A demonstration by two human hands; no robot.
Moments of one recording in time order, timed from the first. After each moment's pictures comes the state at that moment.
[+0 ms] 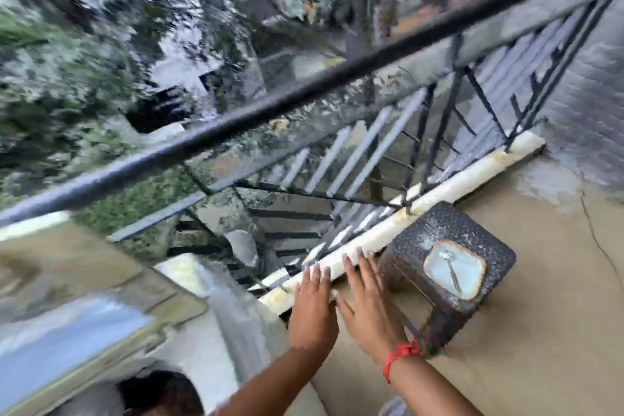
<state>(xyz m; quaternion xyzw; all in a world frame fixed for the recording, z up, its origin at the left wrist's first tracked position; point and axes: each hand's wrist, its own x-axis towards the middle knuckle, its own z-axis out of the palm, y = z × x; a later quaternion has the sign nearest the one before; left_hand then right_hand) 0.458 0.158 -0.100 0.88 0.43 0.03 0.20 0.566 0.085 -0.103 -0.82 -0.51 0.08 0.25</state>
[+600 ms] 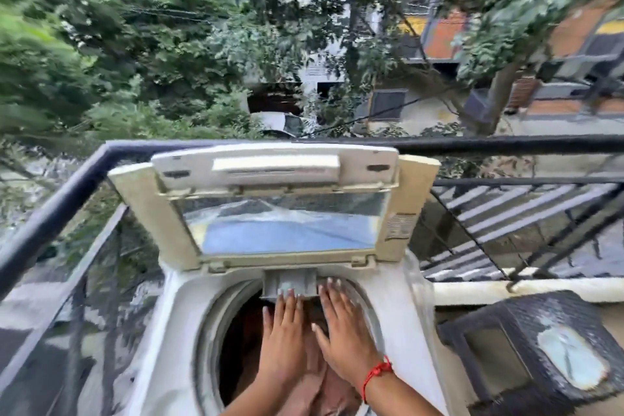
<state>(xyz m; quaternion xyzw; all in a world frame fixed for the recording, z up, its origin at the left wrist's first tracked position) 0.057 0.107 -0.002 0.79 0.61 -0.04 0.09 0.198 0.110 -0.024 -0.65 -0.74 0.15 0.05</state>
